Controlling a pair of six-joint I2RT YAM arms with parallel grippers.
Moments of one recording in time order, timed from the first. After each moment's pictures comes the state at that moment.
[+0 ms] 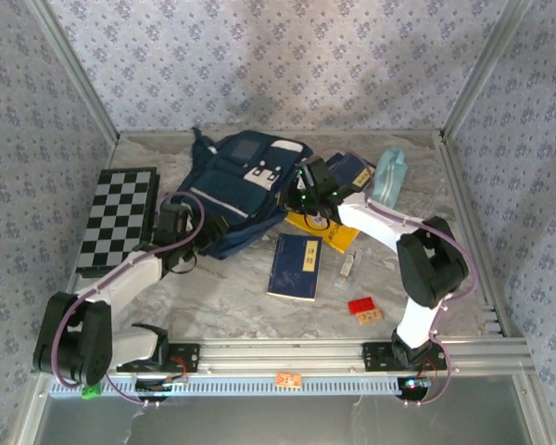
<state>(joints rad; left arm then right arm) -0.27 1.24 0.60 -0.14 0.16 -0.83 0.59 1.74 1.25 -0.25 -0.19 0.72</state>
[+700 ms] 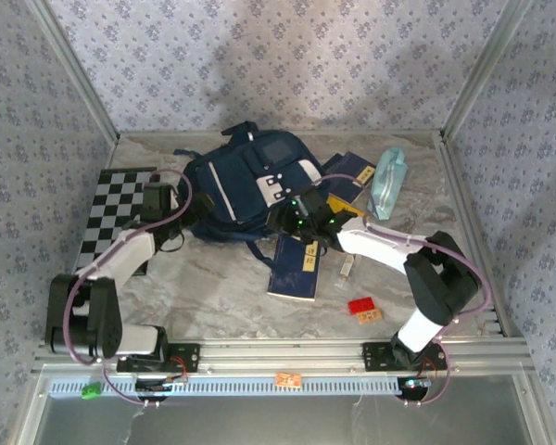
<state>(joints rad) -0.13 1.29 0.74 -0.20 0.20 -0.71 0.69 1.62 1.02 -0.19 -0.09 0.97</state>
